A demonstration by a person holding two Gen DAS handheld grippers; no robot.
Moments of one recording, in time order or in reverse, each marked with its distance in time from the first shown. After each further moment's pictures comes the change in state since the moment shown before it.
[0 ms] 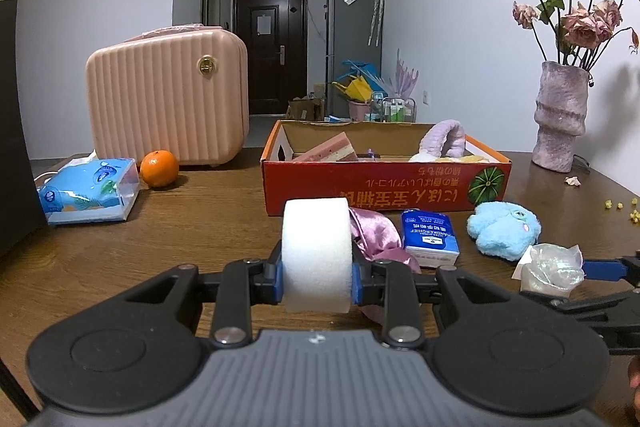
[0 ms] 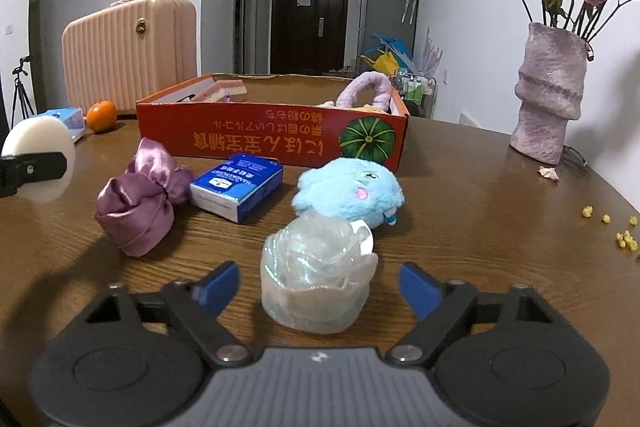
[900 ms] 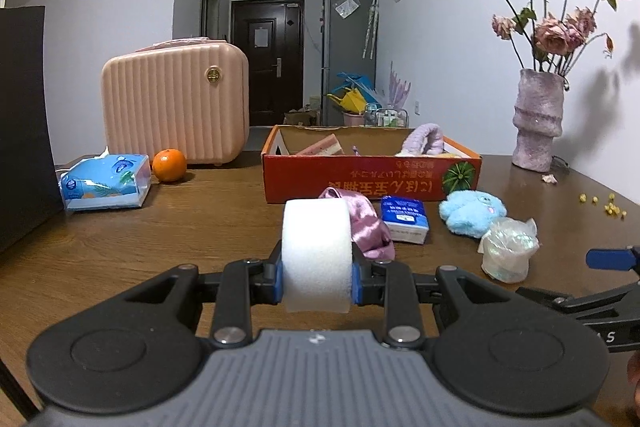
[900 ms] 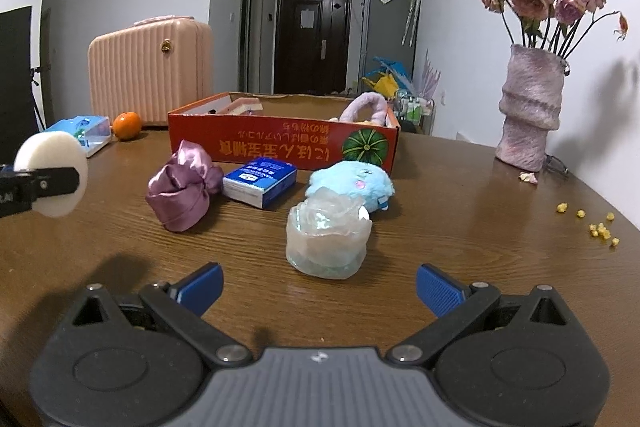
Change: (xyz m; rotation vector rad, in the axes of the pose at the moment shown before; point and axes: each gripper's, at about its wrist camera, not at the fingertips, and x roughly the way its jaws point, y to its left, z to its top) left arm -0.060 -0.005 -0.025 -0.007 -0.044 -0.010; right arm -0.065 0.008 -0.032 -0.008 -0.074 0.003
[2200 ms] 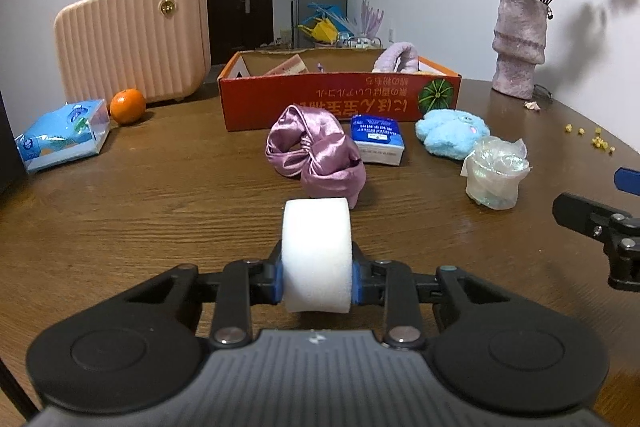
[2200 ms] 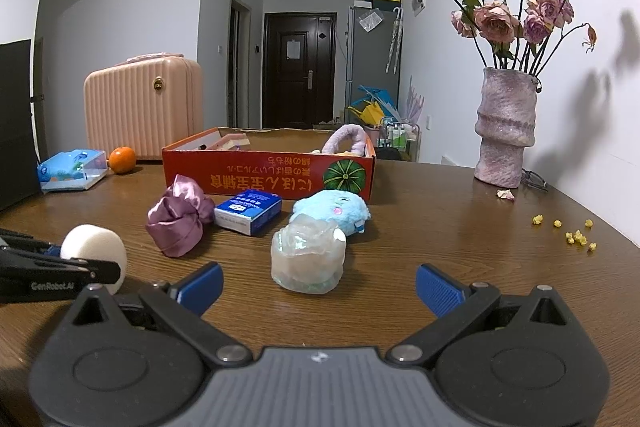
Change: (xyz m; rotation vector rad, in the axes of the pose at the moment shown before) left arm 0.028 -0.016 -0.019 0.066 0.219 -0.077; right arm -0.030 -0.011 -0.004 0.037 -0.102 -0.027
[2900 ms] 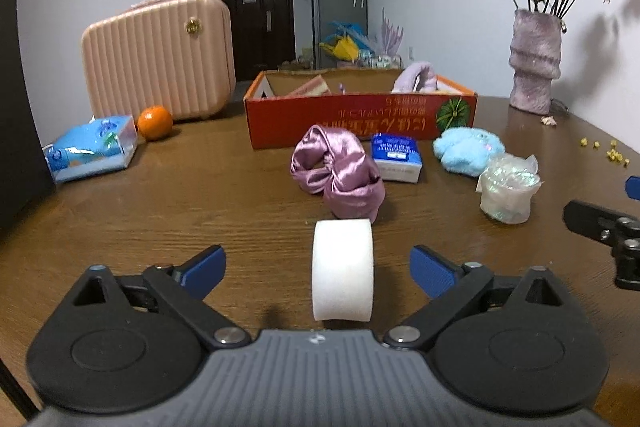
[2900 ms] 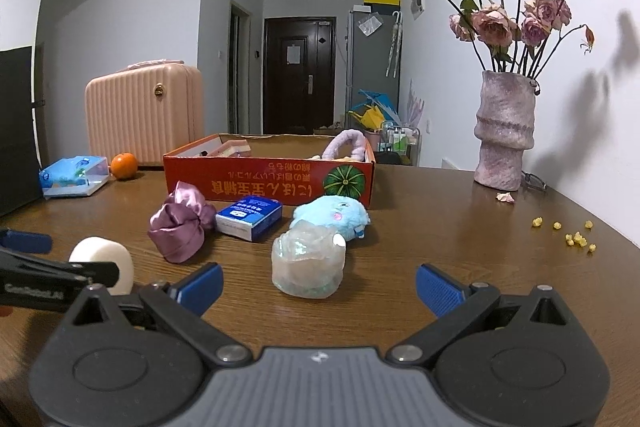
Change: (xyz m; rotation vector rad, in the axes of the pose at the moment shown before) left arm -0.011 -0.001 0.000 -0.006 -0.045 0.074; right arm -0.004 -0.002 0.001 0.009 -0.015 0.005
